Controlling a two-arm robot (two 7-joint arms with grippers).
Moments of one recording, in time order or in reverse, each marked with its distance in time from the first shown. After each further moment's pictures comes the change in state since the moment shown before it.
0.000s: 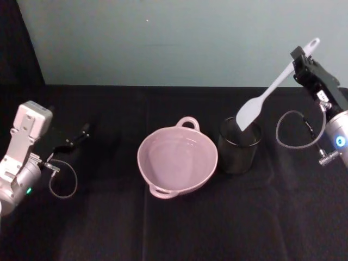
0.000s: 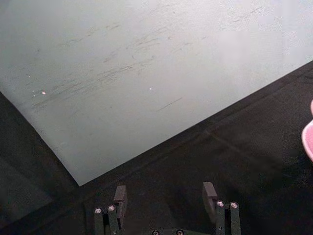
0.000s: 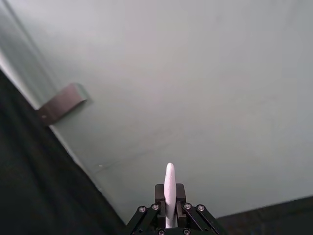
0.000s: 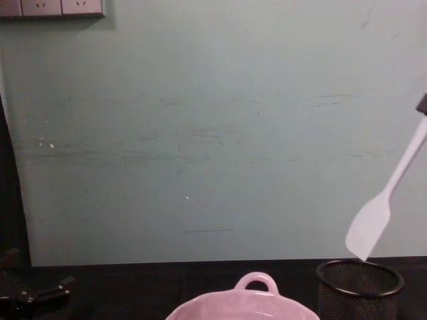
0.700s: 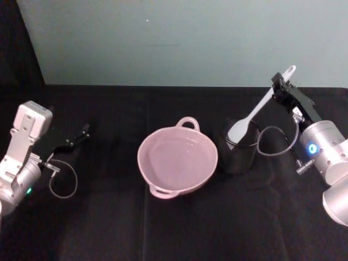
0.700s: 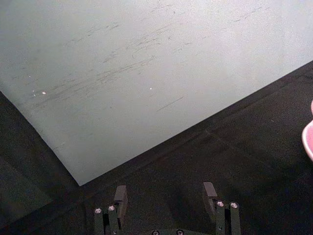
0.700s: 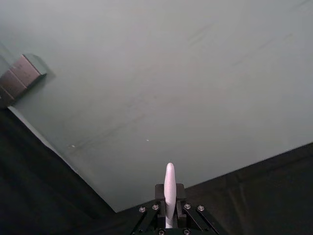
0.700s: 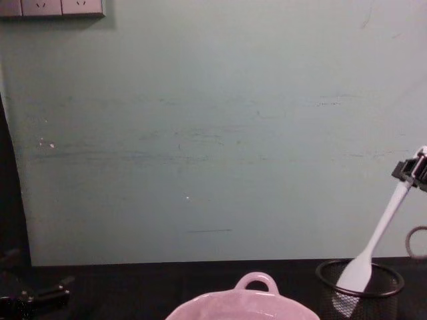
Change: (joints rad) left arm 0.000 0.000 0.000 0.000 0.000 0.000 0.000; right arm 0.060 -0.020 -0.070 0.162 0.002 -0.004 -0.084
